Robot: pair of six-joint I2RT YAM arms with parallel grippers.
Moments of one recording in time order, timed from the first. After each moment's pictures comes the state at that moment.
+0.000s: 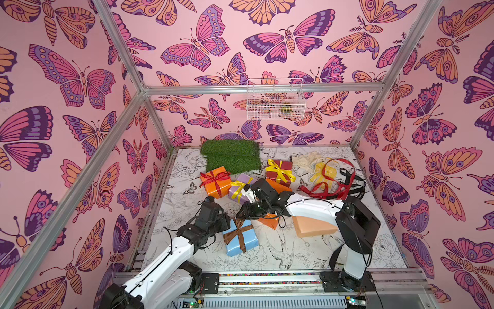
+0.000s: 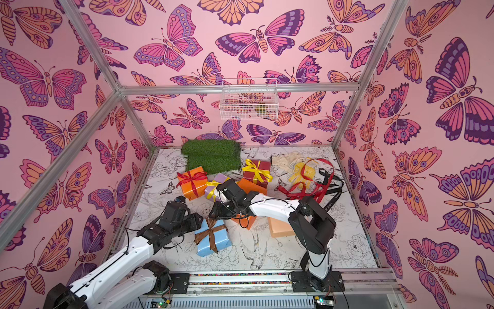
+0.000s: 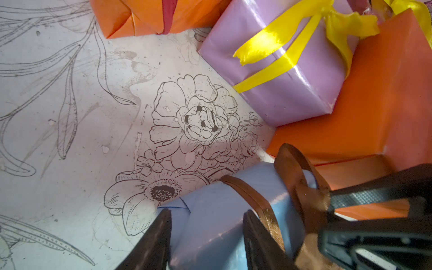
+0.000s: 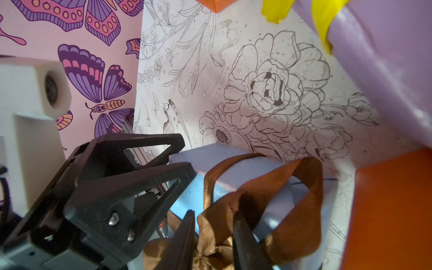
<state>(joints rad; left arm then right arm) -0.44 0.90 0.47 -0.45 0.00 -0.66 0.92 1.86 1.25 -0.20 -0.47 0.78</state>
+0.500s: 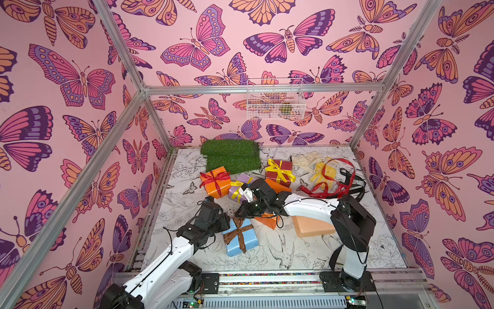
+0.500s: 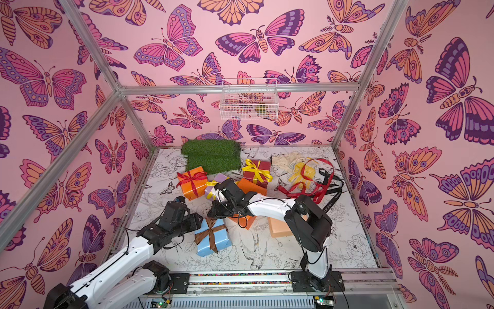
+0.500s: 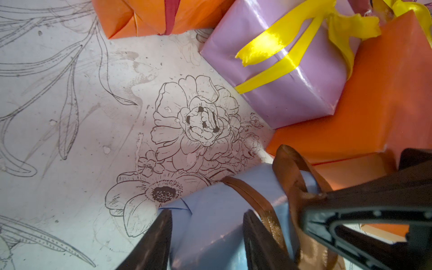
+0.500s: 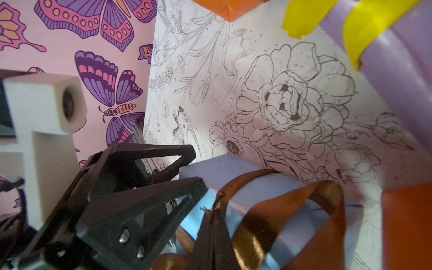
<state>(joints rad) -0.44 0.90 0.46 -0.44 0.00 -0.66 0.92 1.90 1.26 -0.11 -0.50 0.81</state>
